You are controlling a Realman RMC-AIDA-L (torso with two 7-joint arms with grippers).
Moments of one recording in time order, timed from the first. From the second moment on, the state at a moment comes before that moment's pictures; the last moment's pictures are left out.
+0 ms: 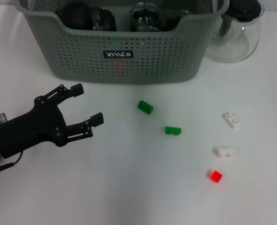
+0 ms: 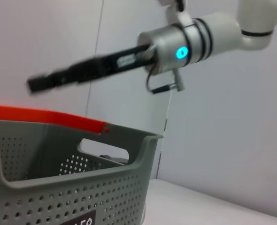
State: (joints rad) left arm -0.31 -2.16 0.34 0.54 2.02 1.77 -0.97; right arm 1.02 2.10 -1.18 -0.81 -1.98 -0.88 2.06
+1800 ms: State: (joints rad) left arm -0.34 -2.16 0.32 0.52 2.02 1.70 -0.97; right arm 0.63 2.10 -0.97 -1.18 -2.61 -1.68 2.37
